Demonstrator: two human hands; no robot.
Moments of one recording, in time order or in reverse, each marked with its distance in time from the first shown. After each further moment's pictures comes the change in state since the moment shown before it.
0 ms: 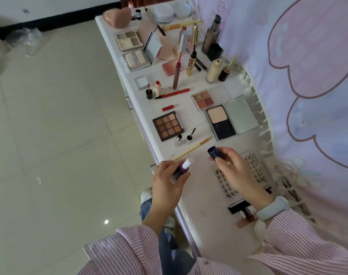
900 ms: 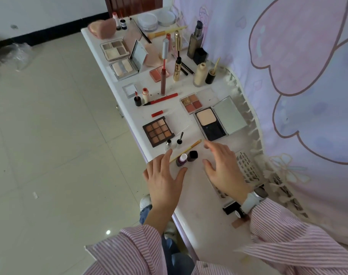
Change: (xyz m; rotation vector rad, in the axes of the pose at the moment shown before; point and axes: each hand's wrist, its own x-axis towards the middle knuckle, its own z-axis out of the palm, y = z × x) left_hand 0.019 -0.005 0.024 0.452 0.219 0.218; right_hand 0.015 0.018 0.002 -0.673 0.142 -0.389
